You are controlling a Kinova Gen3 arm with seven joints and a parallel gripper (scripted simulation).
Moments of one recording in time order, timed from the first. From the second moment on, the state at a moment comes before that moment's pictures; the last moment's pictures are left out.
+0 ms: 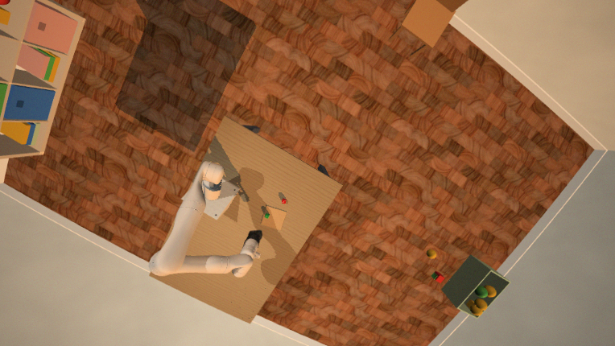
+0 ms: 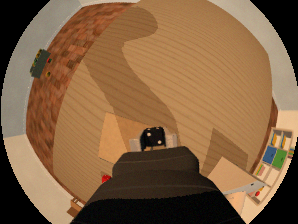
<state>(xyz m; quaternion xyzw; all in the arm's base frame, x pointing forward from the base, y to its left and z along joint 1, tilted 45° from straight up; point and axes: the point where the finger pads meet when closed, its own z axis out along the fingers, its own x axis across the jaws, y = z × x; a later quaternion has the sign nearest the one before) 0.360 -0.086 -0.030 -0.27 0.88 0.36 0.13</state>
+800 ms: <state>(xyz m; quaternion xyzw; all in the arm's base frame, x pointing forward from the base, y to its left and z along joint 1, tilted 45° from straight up) 0.404 -0.034 0.032 -0.64 0.67 0.26 0.28</state>
